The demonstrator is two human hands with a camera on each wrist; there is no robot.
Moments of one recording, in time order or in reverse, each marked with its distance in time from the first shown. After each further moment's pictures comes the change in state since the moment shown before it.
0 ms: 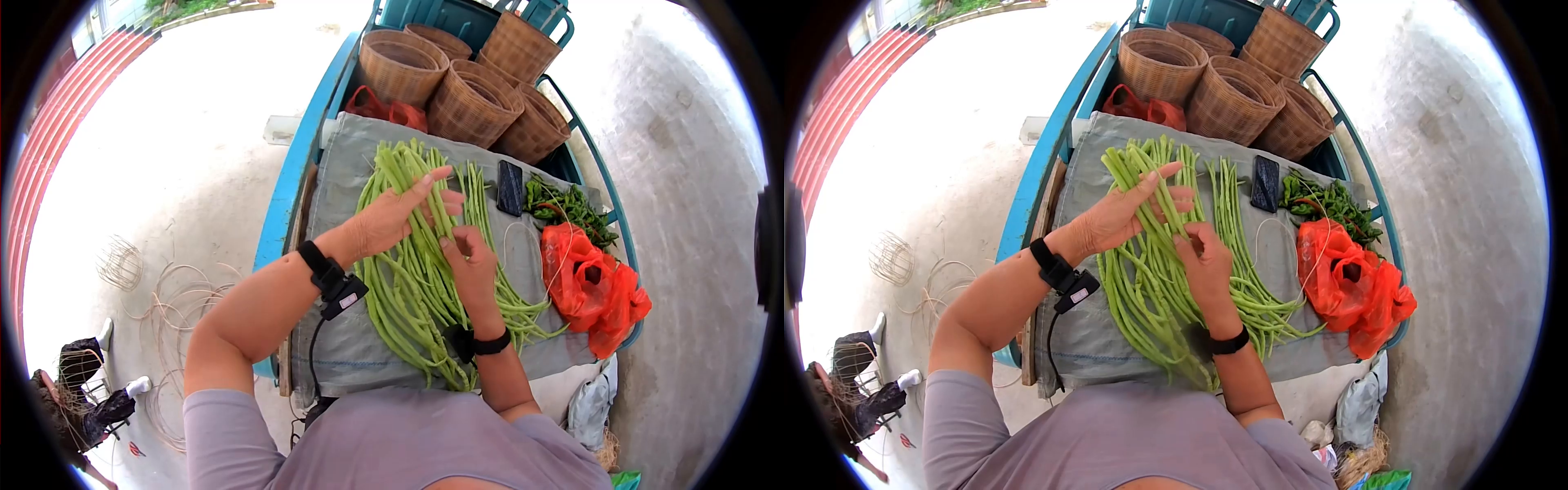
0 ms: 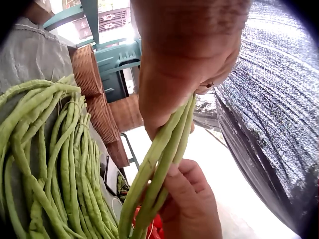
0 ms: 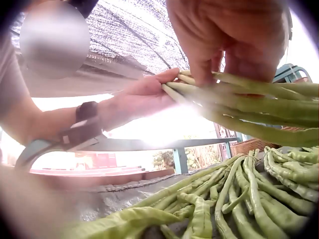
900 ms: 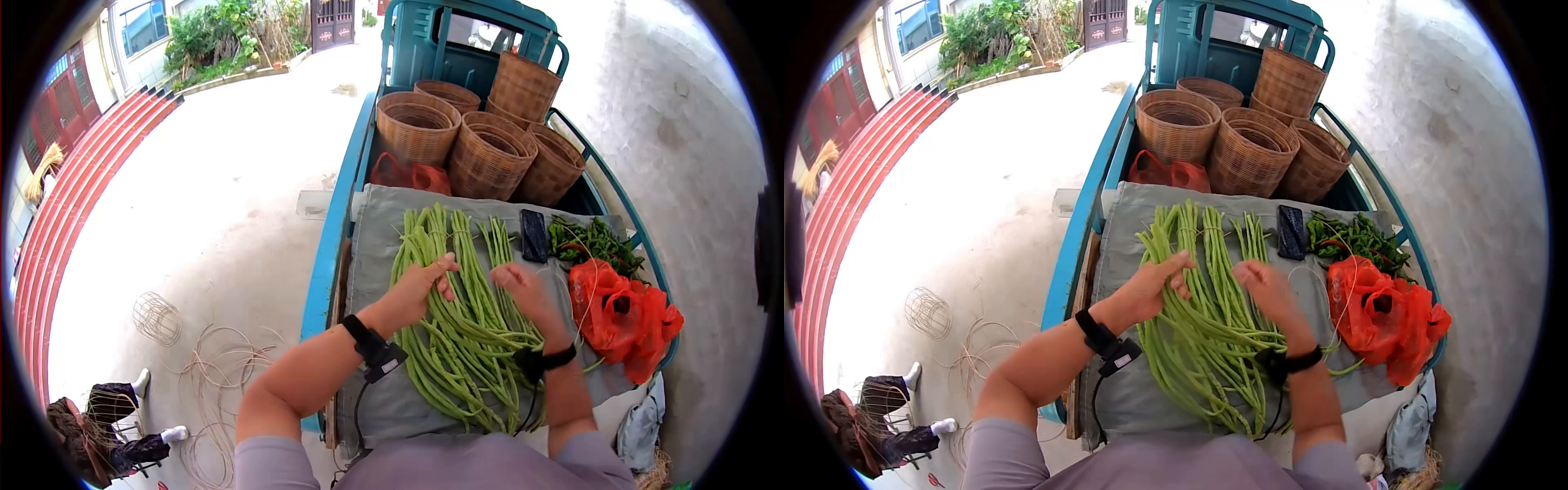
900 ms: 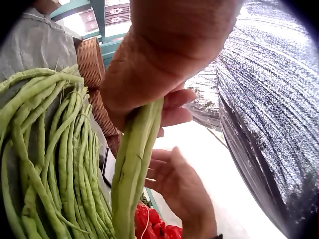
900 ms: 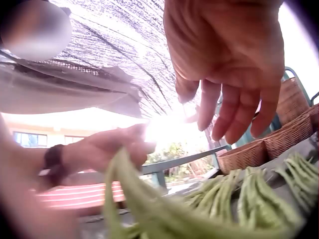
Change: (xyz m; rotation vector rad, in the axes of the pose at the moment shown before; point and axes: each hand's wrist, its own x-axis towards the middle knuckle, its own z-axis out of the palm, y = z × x) left_hand 0.008 -0.015 -0.021 -0.092 0.282 -0.189; right_hand 0.063 0.030 -0.063 -0.193 -0.287 0.121
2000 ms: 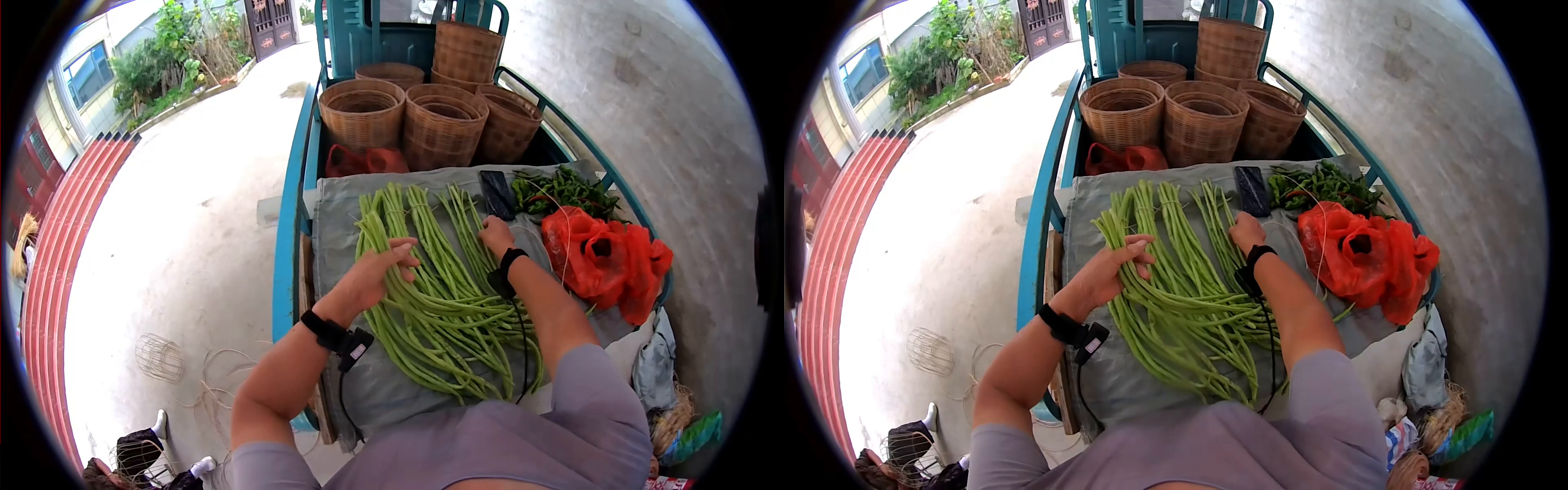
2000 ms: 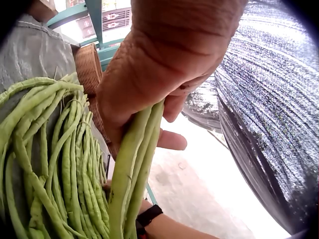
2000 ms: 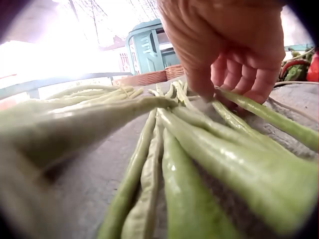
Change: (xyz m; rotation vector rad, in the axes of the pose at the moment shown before) left_hand -0.010 0.004 0.005 0.171 -0.050 -0.044; right_hand 0.079 0.160 -0.010 -0.501 0.195 0.437
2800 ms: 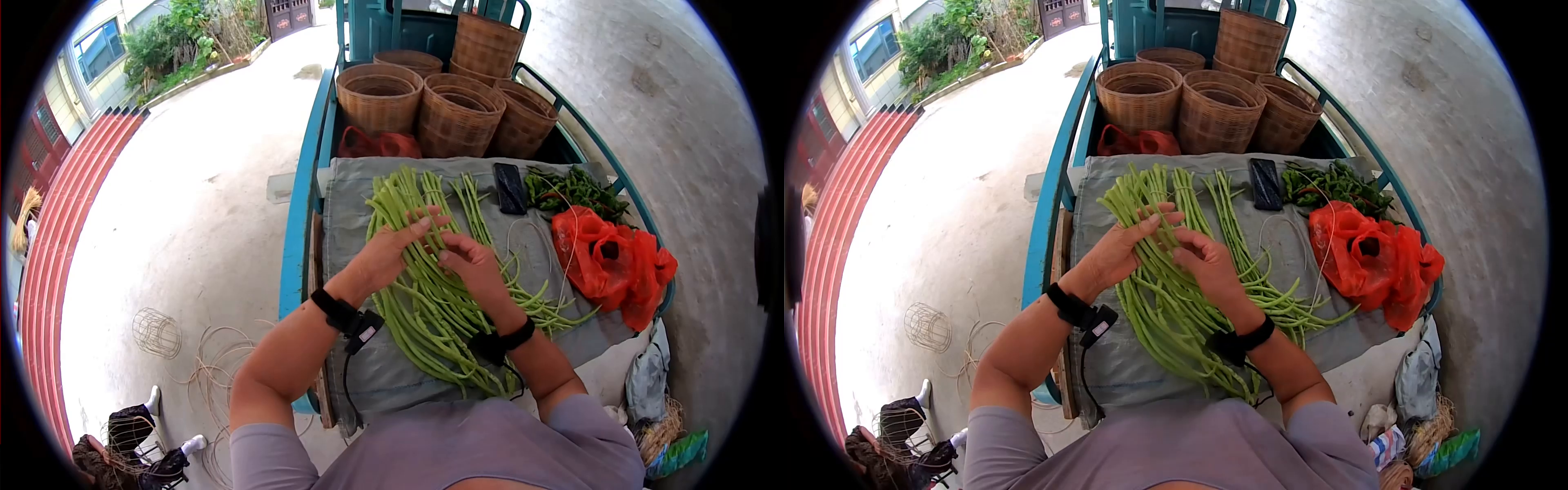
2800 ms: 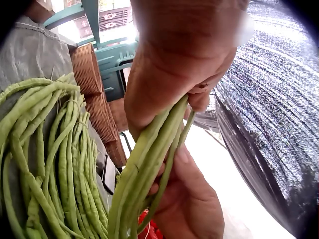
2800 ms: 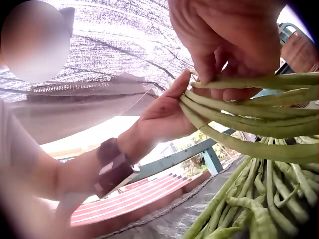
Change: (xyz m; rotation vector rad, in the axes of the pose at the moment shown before) left_hand -0.004 0.008 0.011 -0.095 -0.180 0.145; right_hand -0.194 -0.137 -0.046 1.218 -0.327 -0.352
